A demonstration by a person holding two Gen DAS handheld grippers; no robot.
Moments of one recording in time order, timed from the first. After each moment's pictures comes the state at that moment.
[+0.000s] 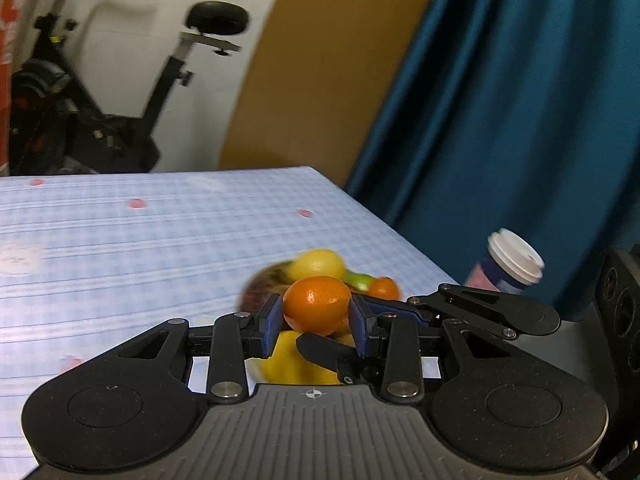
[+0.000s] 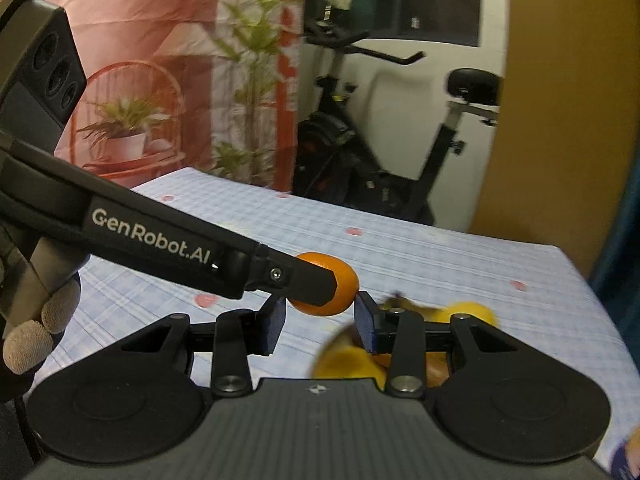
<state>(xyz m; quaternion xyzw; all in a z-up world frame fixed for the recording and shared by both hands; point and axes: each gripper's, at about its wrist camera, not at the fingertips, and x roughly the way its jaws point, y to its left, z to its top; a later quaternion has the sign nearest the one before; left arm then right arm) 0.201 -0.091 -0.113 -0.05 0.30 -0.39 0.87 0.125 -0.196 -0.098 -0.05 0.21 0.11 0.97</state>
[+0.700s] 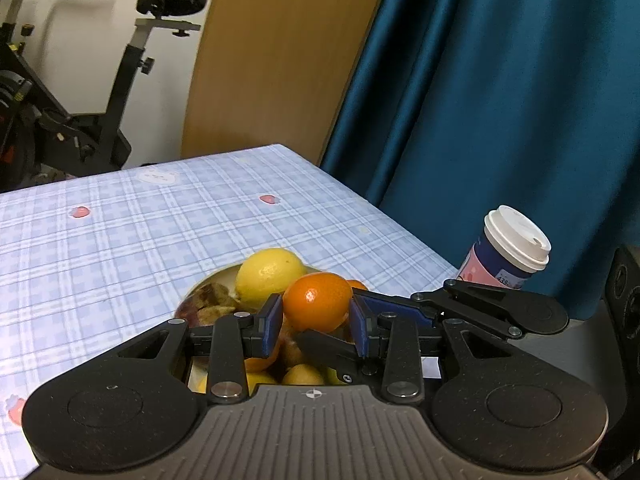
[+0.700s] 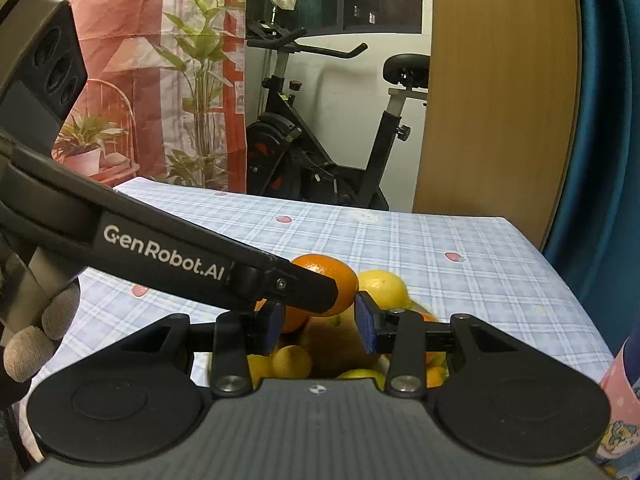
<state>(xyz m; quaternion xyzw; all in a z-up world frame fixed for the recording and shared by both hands) 0.217 -0.155 -0.118 0.00 0.32 -0.41 0.85 0.115 -0.256 -0.104 -0.01 0.22 0.05 0.97</state>
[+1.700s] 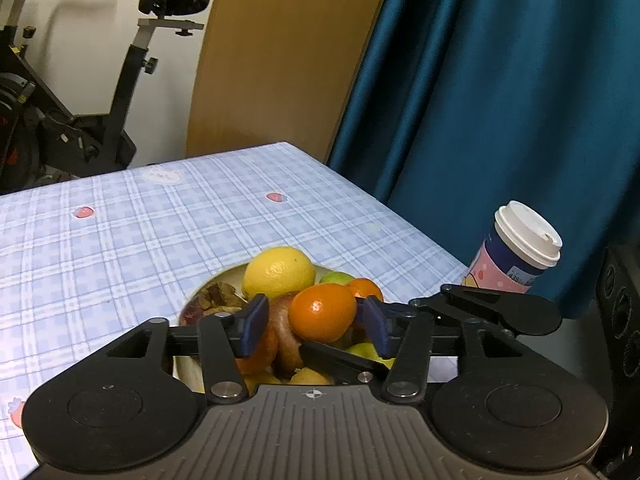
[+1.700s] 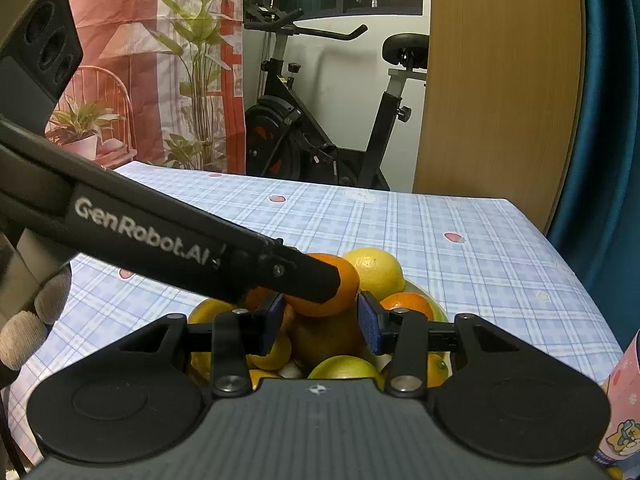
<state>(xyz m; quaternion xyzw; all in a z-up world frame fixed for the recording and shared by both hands) 0.217 -0.154 -0.119 0.01 0.32 -0.40 0.86 0.129 -0.266 -0.117 -0.01 0.24 0.06 0.97</state>
